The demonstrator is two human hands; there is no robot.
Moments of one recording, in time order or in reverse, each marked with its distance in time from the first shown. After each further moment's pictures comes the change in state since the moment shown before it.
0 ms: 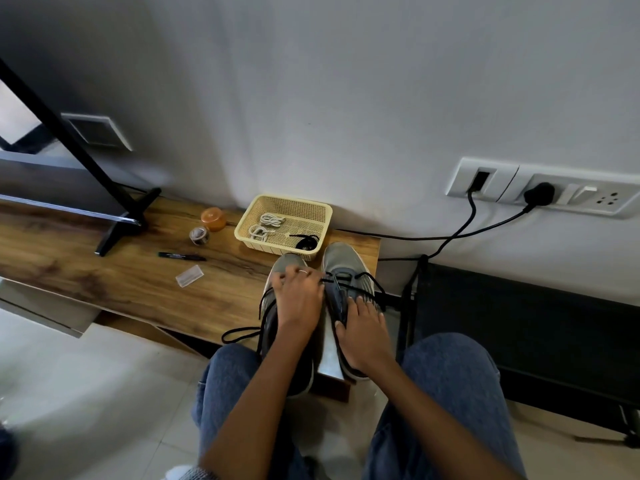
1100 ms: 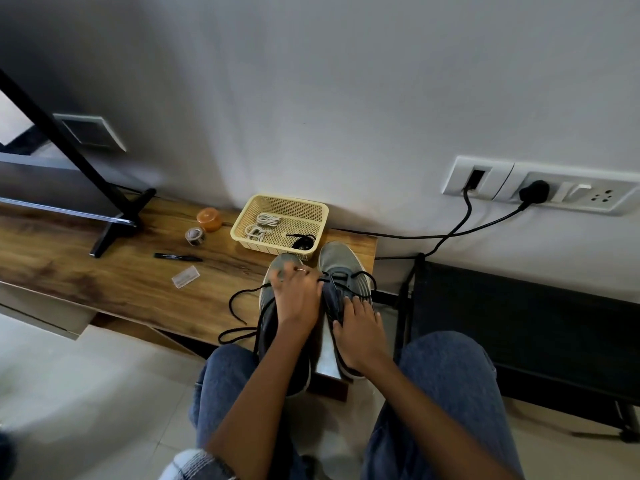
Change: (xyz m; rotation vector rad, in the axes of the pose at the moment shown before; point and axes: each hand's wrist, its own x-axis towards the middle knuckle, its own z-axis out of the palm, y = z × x) left_hand 0.006 0.004 0.006 0.067 -0.014 -0.022; right_hand 0.002 0.001 0.002 -0.009 0.008 0.004
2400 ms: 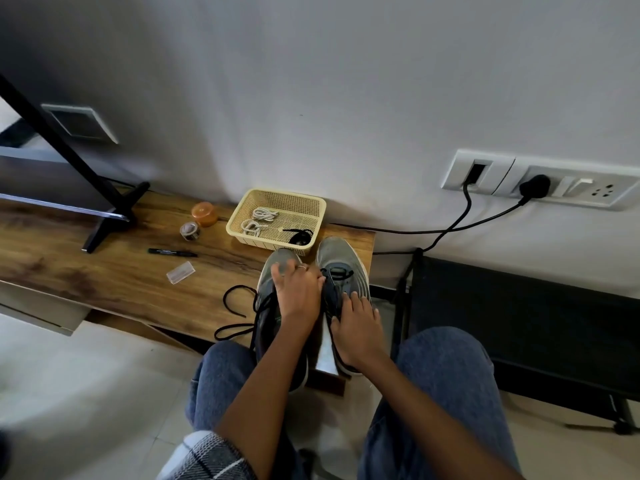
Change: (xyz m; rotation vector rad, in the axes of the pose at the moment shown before) left_hand 0.006 0.008 0.011 0.033 -0.016 -0.022; right_hand 0.001 0.001 0.004 -0.004 0.032 -0.001
